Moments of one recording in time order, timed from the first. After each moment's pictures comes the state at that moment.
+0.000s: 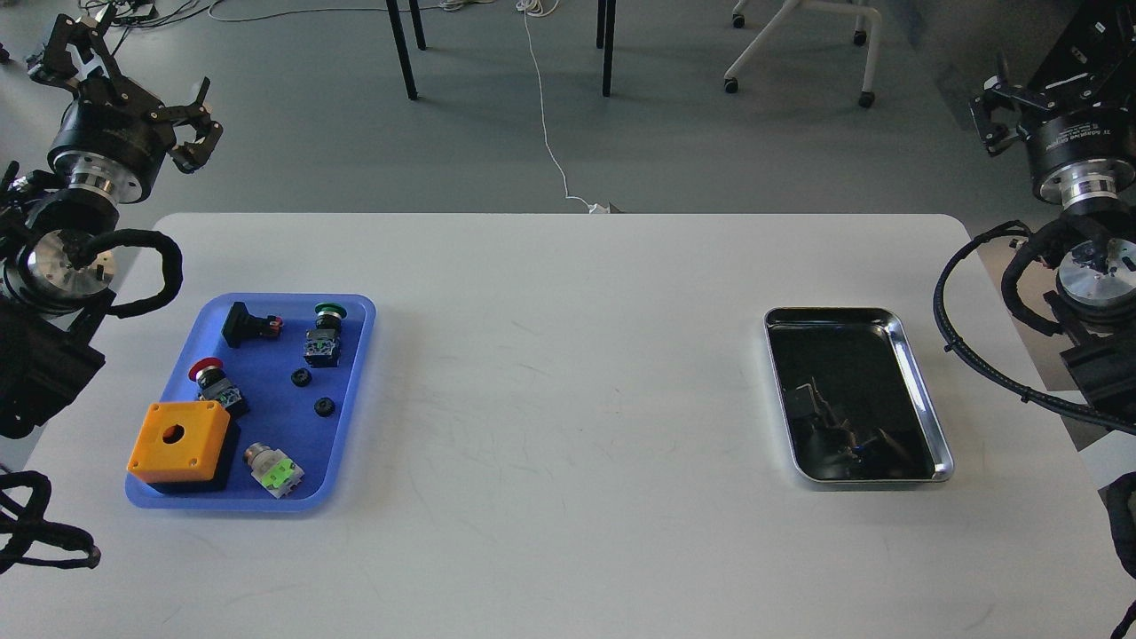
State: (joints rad) left arm -0.88 0.44 -0.82 -0.45 -0.10 -0.45 -0.29; right arm 0.84 -0.42 0.90 0.51 0.29 0.41 0.34
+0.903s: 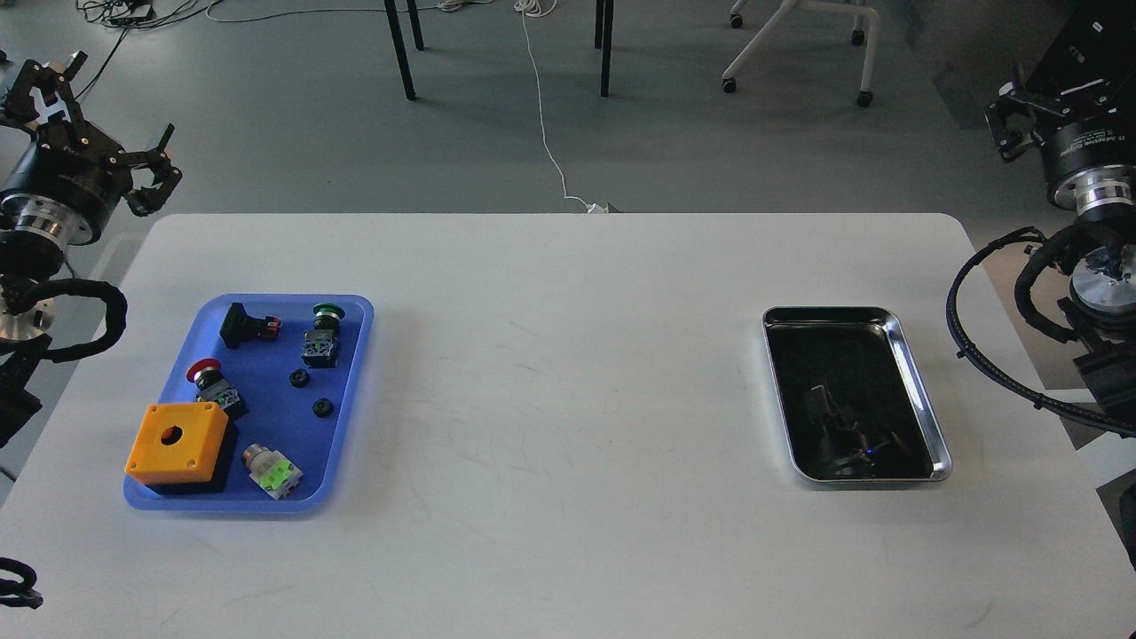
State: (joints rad) left arm -0.82 0.62 -0.74 -0.49 -0.03 -0.49 -0.29; right arm 0.82 -0.44 0.90 0.51 0.29 0.41 0.36
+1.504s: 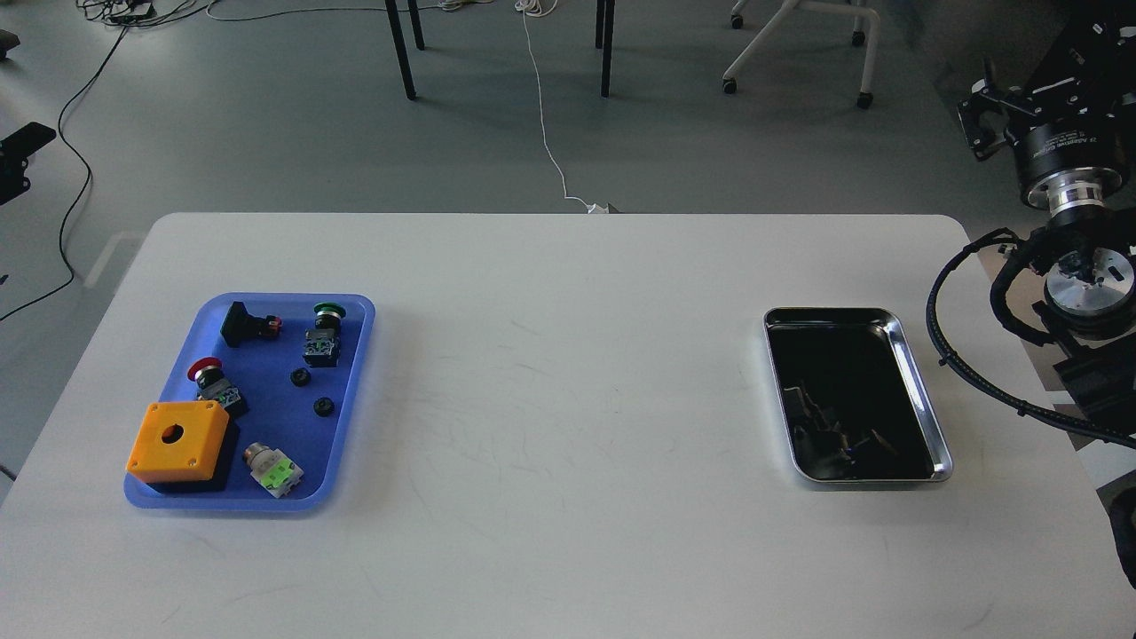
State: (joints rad) left arm -0.78 1.14 -0.53 -1.04 0.47 -0.49 -0.29; right arm 0.82 -0.42 0.87 0.58 0.29 0.41 0.39
